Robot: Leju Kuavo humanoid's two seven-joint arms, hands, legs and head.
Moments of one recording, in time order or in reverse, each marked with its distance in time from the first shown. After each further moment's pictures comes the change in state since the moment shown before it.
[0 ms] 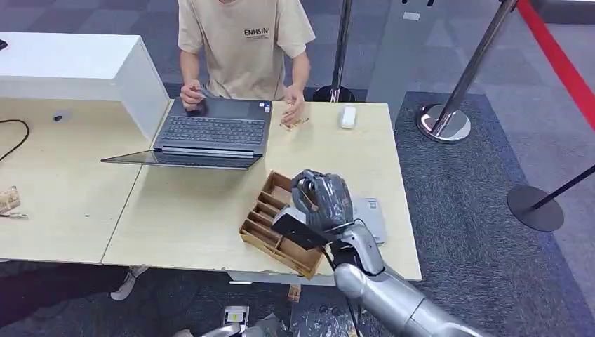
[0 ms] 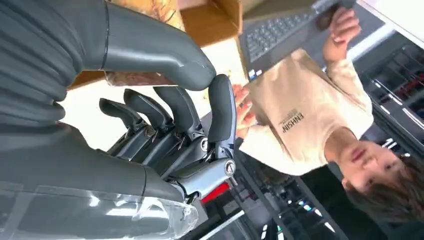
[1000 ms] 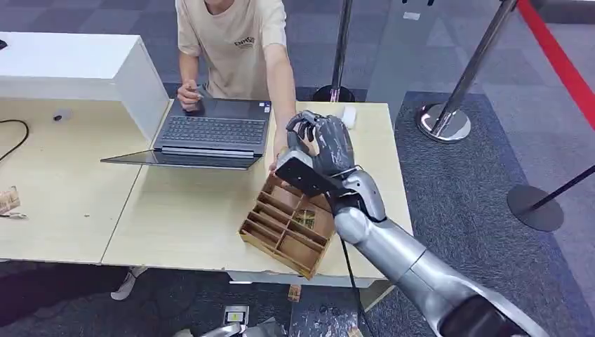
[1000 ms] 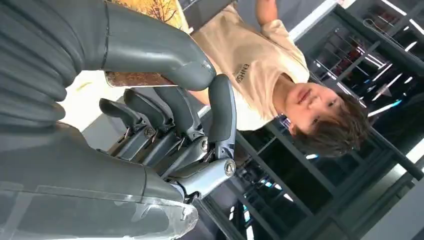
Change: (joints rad) left arm -0.001 -0.002 0.000 0.000 -0.018 -0.026 -0.057; right arm -0.231 0.044 -0.044 0.058 -0.163 0.071 -0.143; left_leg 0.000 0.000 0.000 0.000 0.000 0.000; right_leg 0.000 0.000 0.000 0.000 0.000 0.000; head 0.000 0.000
